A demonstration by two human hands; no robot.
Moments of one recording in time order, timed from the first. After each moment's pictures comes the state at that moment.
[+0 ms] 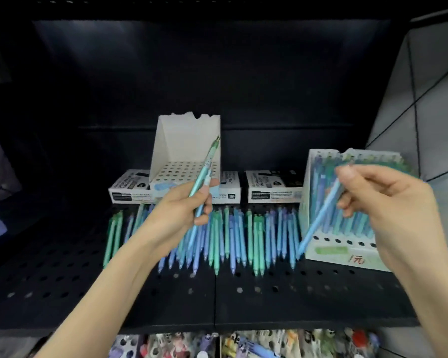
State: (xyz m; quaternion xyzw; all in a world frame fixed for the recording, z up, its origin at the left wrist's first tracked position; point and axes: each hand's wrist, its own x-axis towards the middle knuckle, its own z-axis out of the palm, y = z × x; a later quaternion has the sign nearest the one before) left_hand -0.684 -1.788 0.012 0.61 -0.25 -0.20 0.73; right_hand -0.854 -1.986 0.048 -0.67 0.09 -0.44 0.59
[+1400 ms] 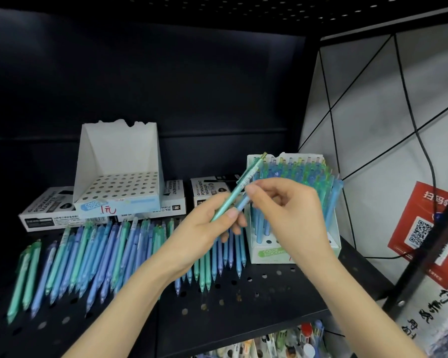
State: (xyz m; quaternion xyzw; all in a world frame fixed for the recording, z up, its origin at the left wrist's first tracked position) left_hand -0.727 -1.870 0.005 0.60 -0.49 -0.21 0.60; right_hand -0.833 -1.979 0.034 -0.79 0.15 -0.43 0.40
